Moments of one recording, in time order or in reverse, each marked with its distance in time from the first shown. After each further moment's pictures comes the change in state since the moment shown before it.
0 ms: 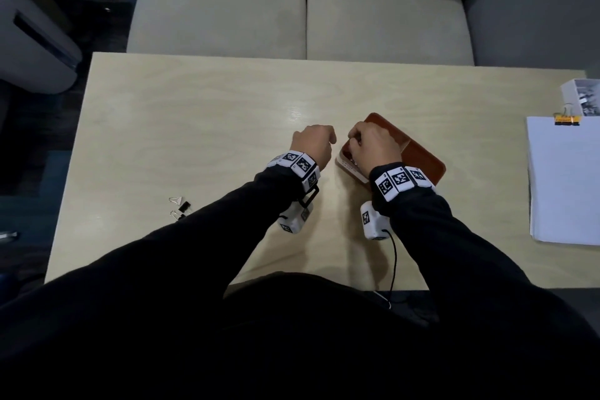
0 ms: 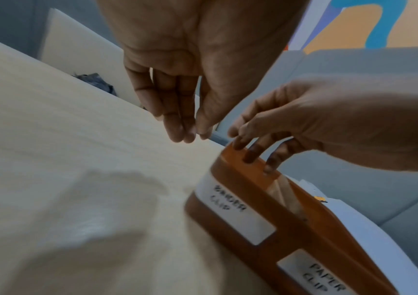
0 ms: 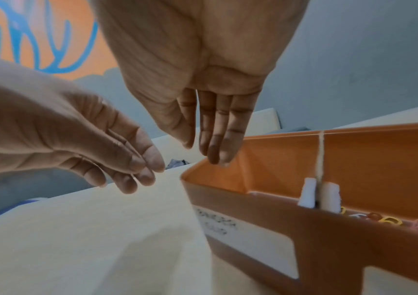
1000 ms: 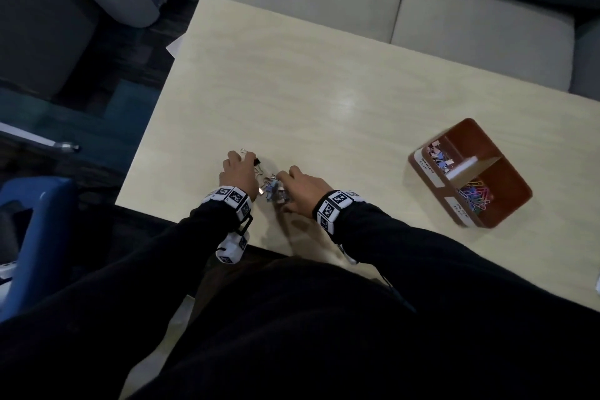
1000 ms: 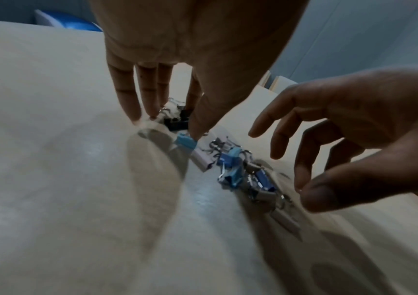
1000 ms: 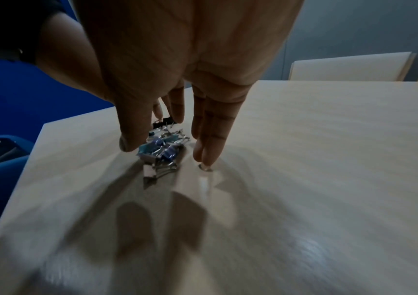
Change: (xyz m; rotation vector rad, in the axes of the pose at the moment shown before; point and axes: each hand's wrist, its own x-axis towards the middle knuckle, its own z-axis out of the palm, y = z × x) left_hand -0.183 -0.251 0.016 0.047 0.081 -0.636; right_hand -0.099 -0.174 0.170 -0.288 -0.628 -0.723
